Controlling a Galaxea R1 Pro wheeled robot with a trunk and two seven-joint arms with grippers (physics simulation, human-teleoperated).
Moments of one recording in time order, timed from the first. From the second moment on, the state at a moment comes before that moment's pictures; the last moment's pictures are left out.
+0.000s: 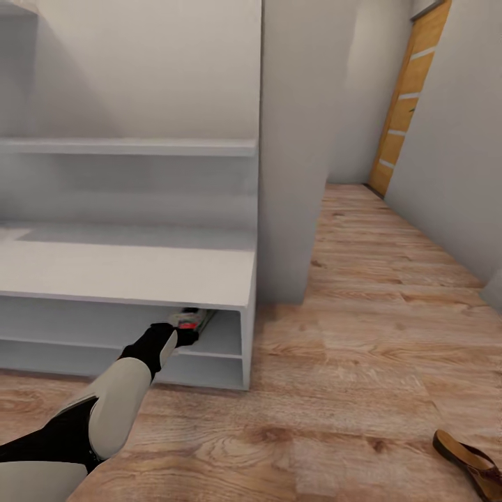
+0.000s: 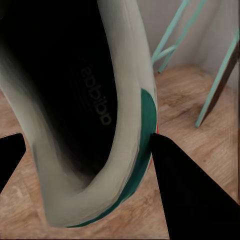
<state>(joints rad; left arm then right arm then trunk) -1.01 -0.09 0.41 -0.32 -0.35 0.44 0.03 -0.27 -0.55 -0.94 -1.08 0.01 0.25 0.30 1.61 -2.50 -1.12</state>
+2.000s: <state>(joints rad) -0.72 0.05 0.42 -0.32 -0.33 -0.12 -0.11 -0.27 -0.53 -0.94 -1.09 0.01 0.24 0.30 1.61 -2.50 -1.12</state>
